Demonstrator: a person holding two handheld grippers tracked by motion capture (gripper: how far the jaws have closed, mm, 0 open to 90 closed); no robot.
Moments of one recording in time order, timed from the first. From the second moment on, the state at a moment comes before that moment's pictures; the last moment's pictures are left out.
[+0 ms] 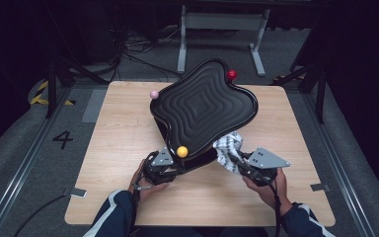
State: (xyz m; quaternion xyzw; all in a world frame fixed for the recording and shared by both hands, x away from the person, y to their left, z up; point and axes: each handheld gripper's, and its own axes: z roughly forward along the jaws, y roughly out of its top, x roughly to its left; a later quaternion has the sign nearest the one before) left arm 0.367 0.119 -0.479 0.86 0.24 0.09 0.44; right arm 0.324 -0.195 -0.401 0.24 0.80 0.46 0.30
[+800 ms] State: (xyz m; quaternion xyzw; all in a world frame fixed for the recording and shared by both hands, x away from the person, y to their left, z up) left arm 0.368 0.116 -0.479 0.86 0.24 0.08 0.44; right arm 0.318 -0.118 -0.409 0.14 0.83 0.46 0.29
